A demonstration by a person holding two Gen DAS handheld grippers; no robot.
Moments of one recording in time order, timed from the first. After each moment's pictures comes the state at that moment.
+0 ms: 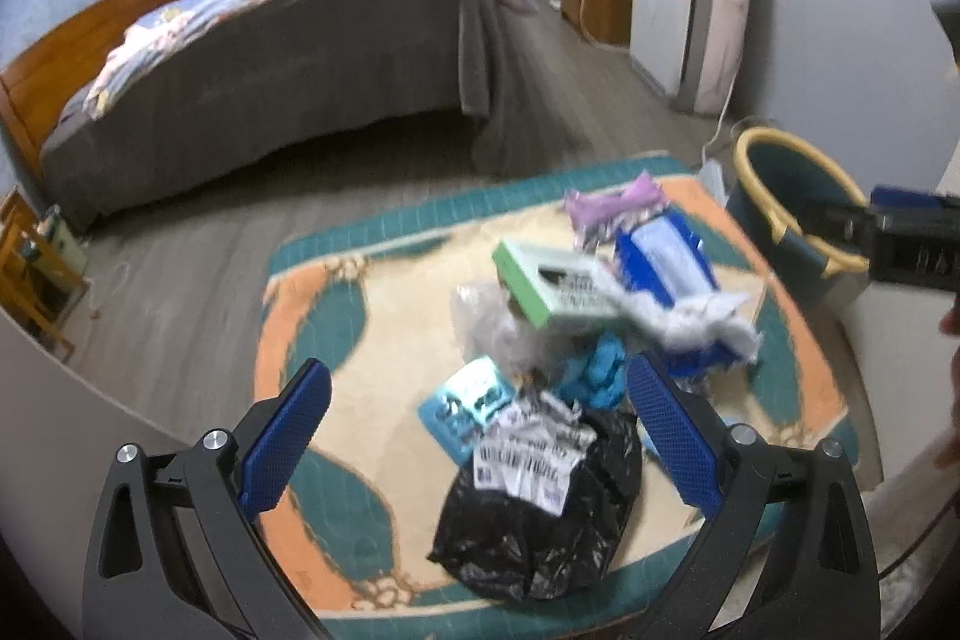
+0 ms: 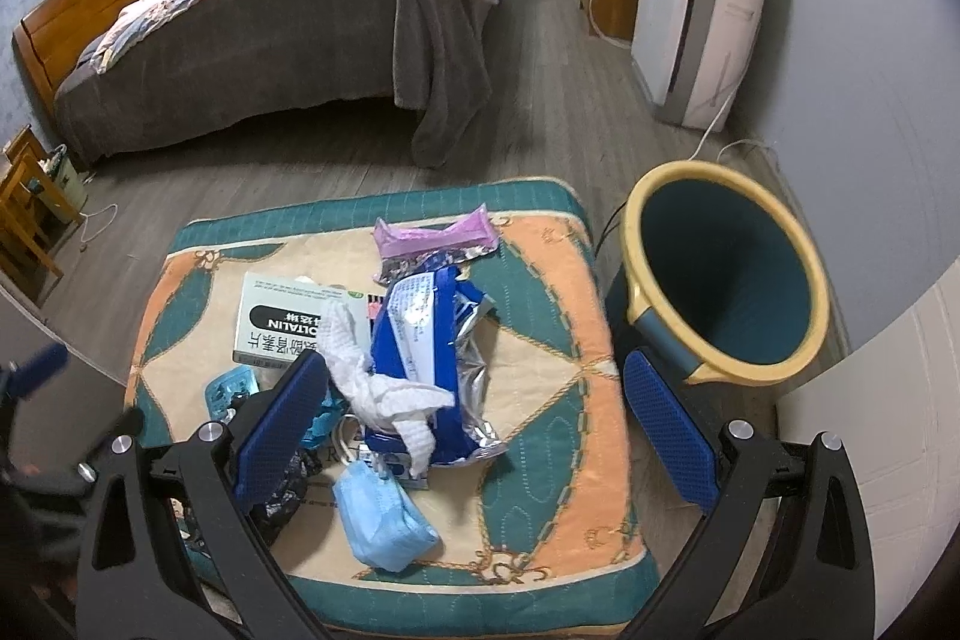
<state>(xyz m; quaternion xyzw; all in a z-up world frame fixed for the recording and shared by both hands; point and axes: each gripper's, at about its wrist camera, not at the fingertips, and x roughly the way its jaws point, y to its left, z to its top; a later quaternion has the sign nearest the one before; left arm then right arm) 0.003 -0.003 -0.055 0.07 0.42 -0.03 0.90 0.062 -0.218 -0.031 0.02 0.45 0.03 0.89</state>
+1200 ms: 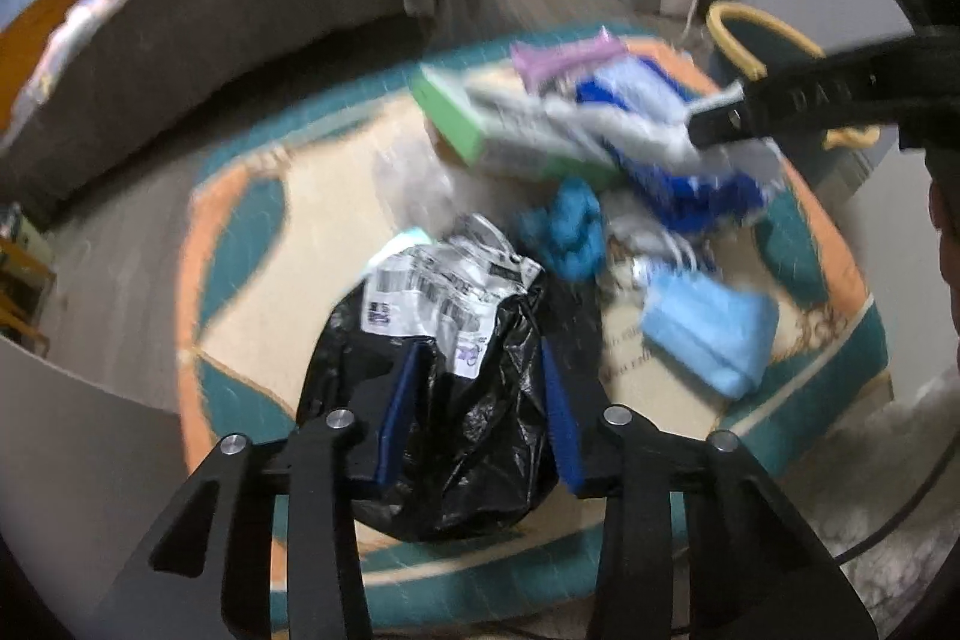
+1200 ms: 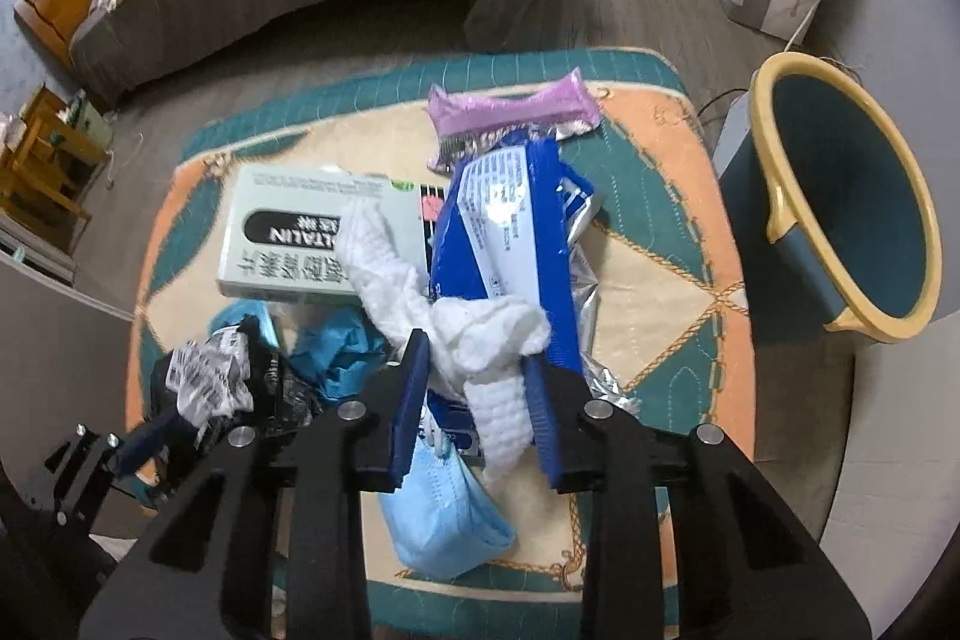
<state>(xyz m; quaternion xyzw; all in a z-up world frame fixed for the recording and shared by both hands) -0.005 -0.020 -0.123 0.10 0.48 -0.07 0.87 0.092 -0.183 -0.104 0.04 0.56 0.09 0.83</state>
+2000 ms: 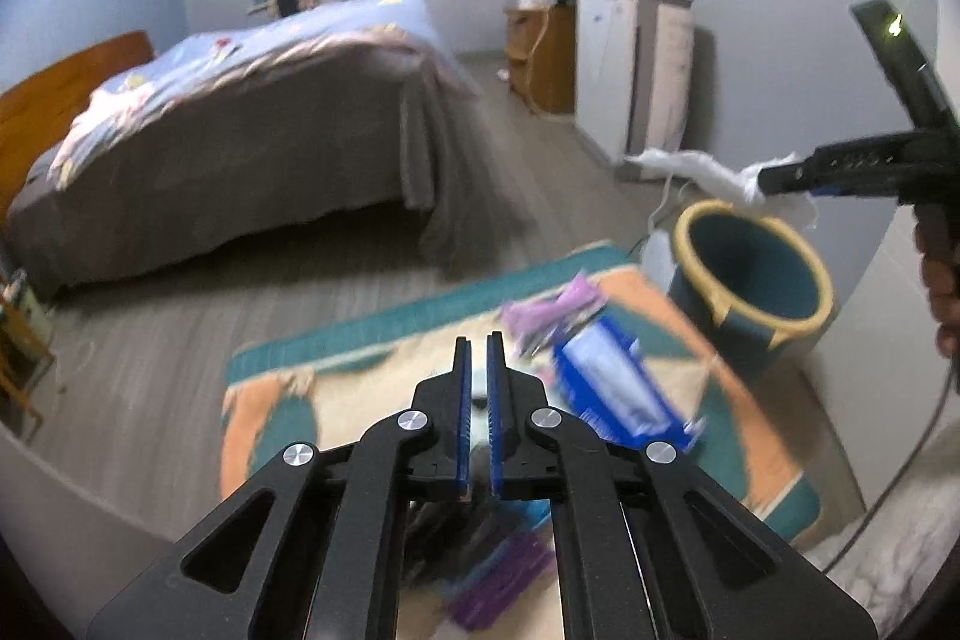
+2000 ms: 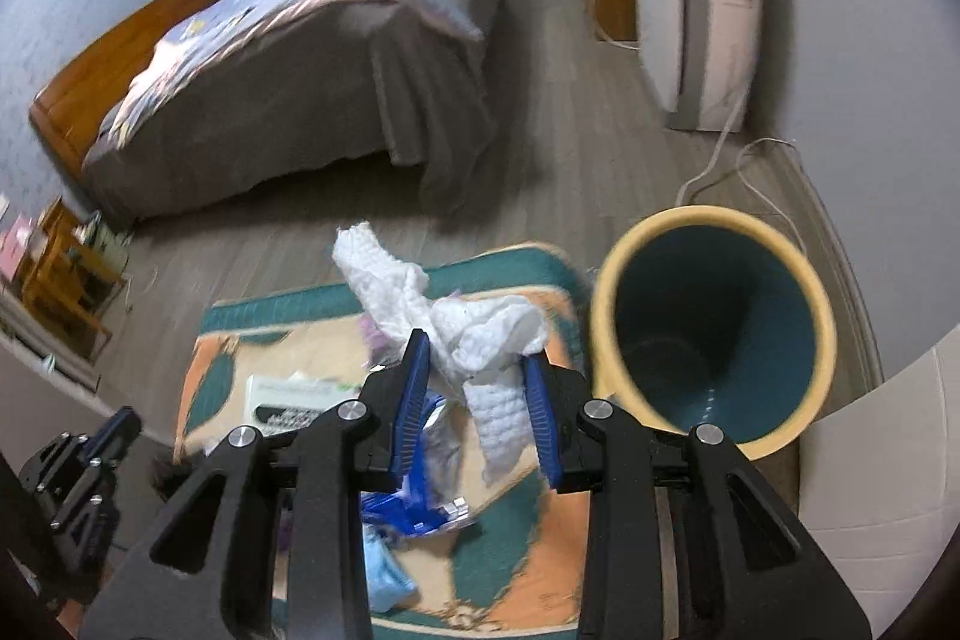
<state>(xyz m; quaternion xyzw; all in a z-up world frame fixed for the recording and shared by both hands) 0.026 -0.041 -0.009 0.07 0.33 -0.10 0.94 0.116 -0.305 0.013 0.09 0.44 0.06 0.89</state>
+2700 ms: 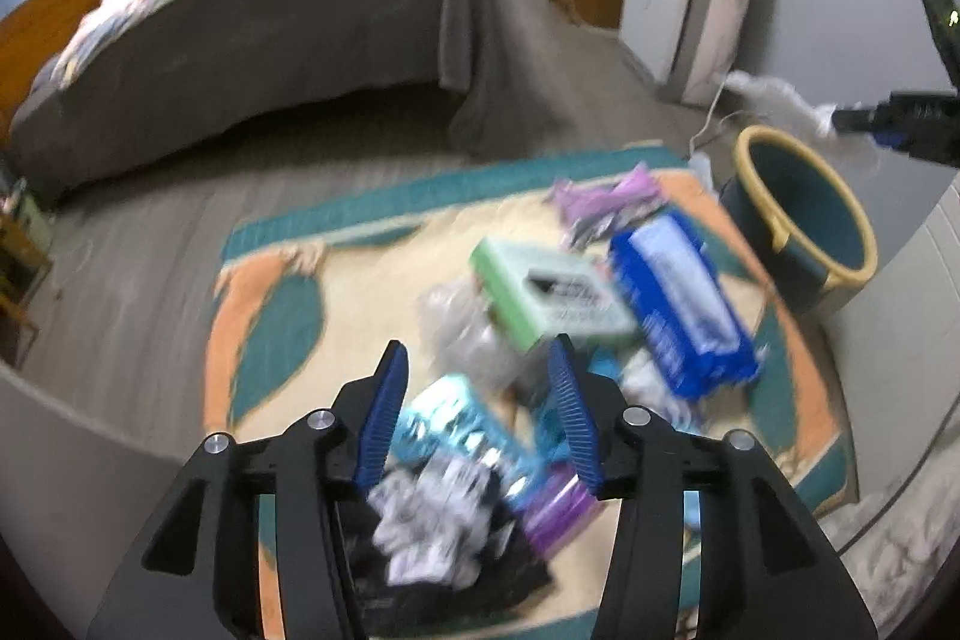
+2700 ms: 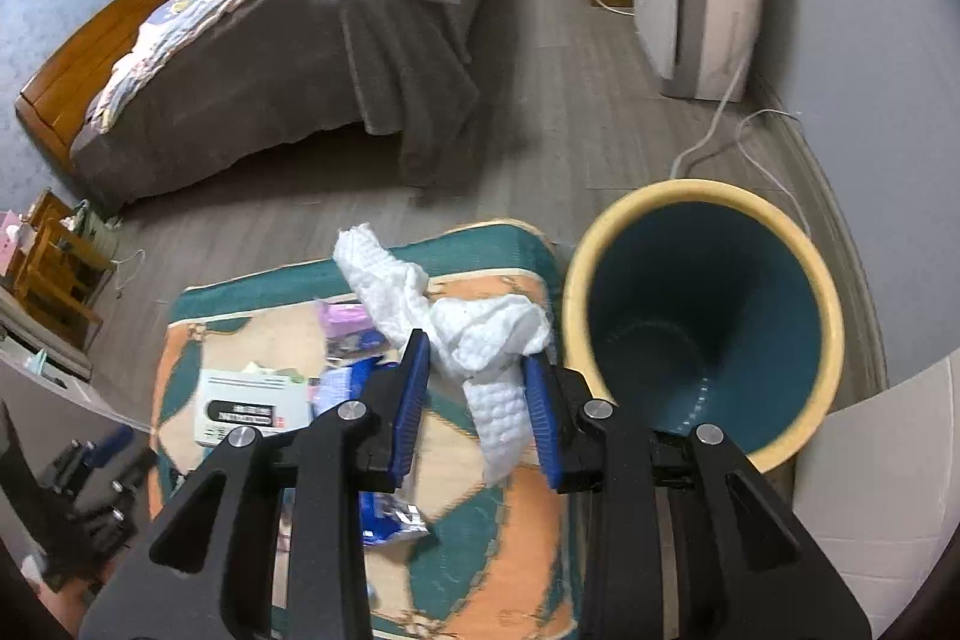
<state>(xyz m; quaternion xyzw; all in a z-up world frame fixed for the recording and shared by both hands) 0.039 0.002 -0.077 0.03 0.46 -0.05 0.89 0.142 -0.314 -0.017 0.09 0.47 0.07 0.87</state>
